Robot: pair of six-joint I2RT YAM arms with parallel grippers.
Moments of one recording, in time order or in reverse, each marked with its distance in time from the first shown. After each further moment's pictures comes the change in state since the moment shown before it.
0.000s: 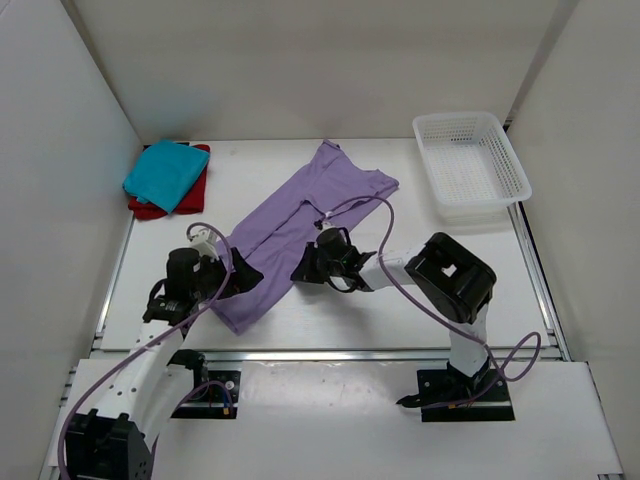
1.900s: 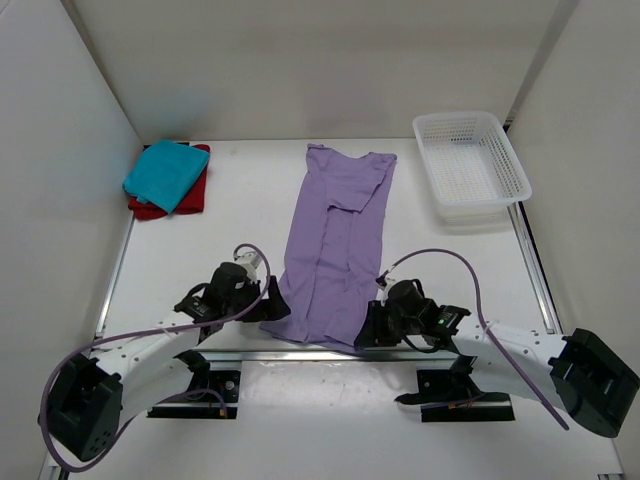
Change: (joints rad) left arm -0.411 0.192 -0.074 0.058 -0.167 -0.098; right arm 0.016 -0.946 -0.699 -0.428 -0.143 0.006
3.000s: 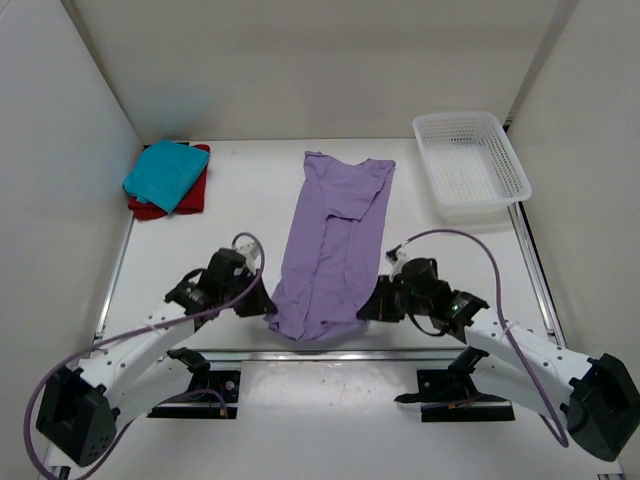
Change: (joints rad) left arm -0.008 -0.064 0.169 -0.312 0.052 -0.067; right arm -0.100 -0.116 0.140 -0.135 -0.007 -0.054
